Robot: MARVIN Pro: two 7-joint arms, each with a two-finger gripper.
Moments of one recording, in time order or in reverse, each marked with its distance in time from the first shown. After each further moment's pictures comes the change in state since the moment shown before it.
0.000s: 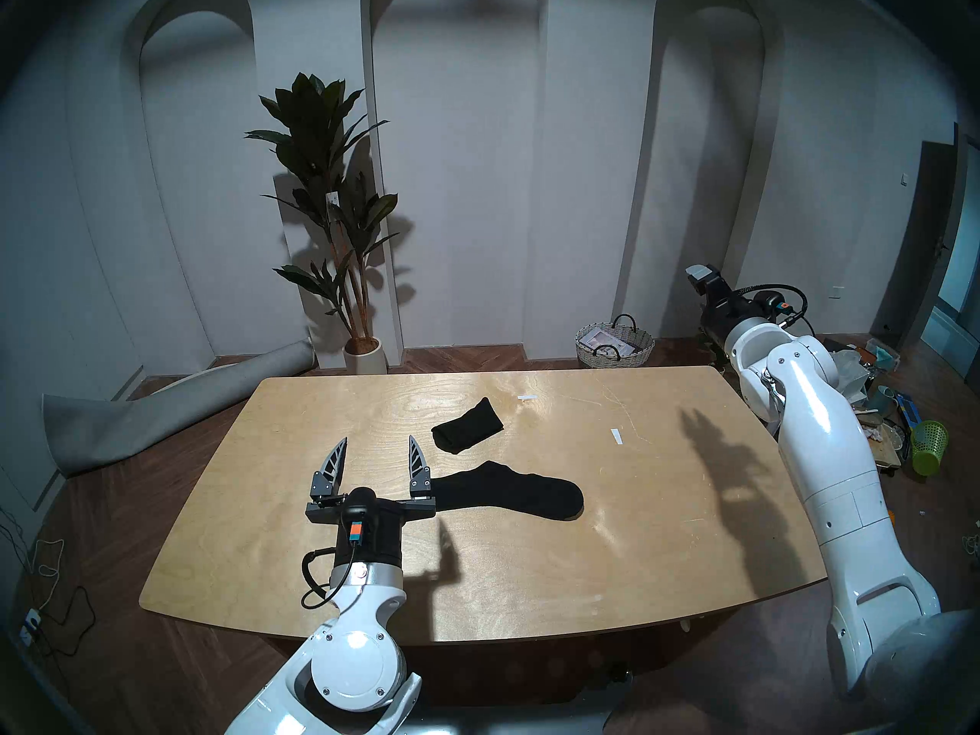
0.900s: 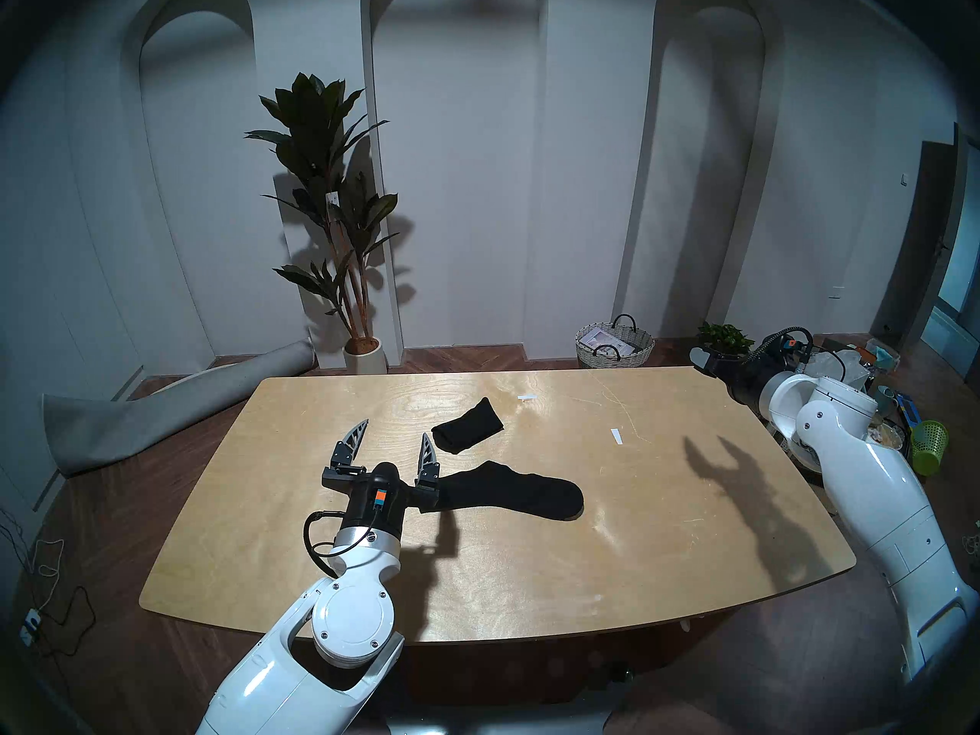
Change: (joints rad) left arm -0.120 0.035 -0.001 0.075 0.007 0.186 -0.135; right arm -0.260 0.269 0.038 -0.144 -0.315 0.204 0.056
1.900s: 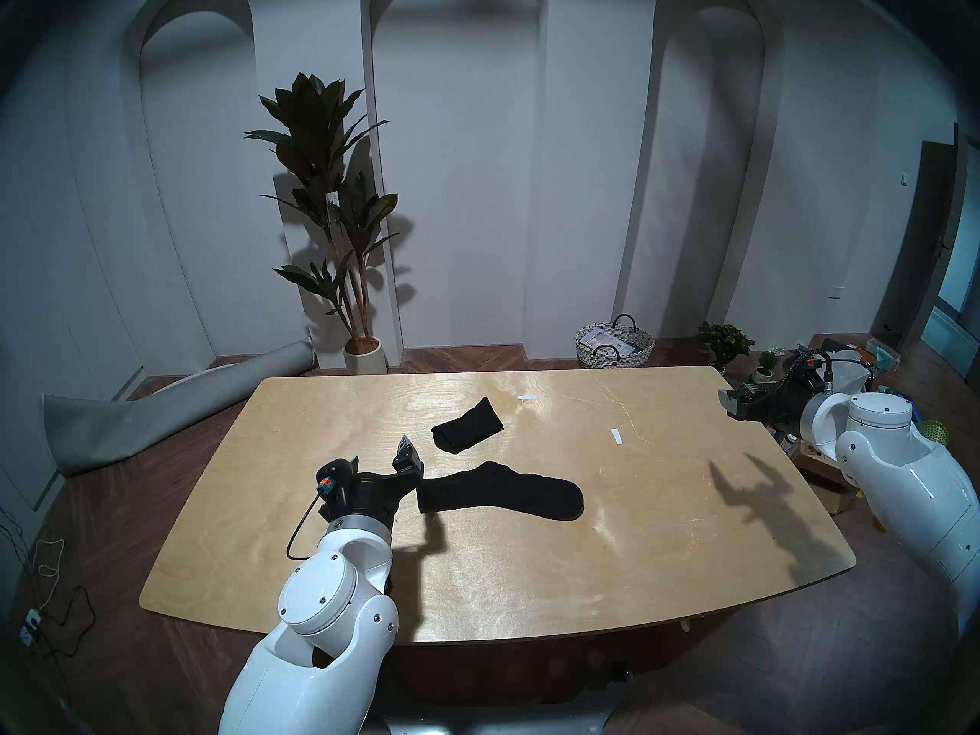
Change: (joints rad) left arm 0.090 -0.217 -0.184 -0.110 -0.721 0.048 -0.035; right arm -0.234 0.222 0.105 -0.065 -0.201 -0.003 0.180
